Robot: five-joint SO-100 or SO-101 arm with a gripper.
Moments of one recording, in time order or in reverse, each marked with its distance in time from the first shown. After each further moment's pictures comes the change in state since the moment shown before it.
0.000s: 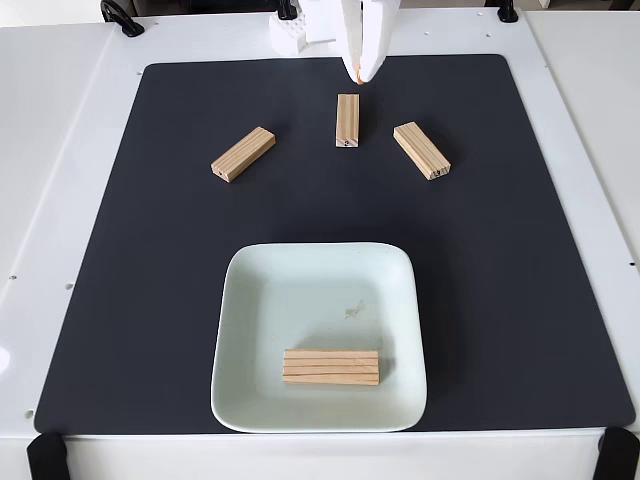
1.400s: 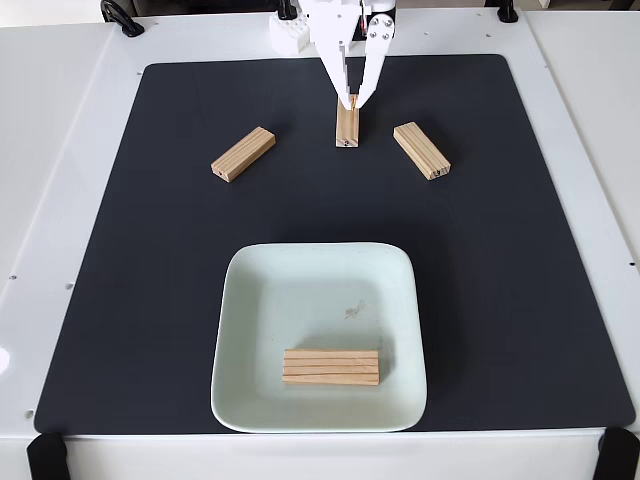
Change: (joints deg) arm -5.0 15.3 43.8 -19.7 -30.5
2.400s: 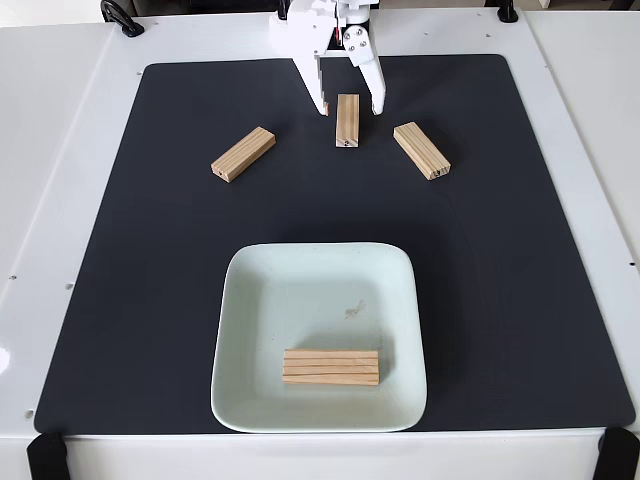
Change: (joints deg) arm 8.3 -4.2 0.7 0.0 -11.5
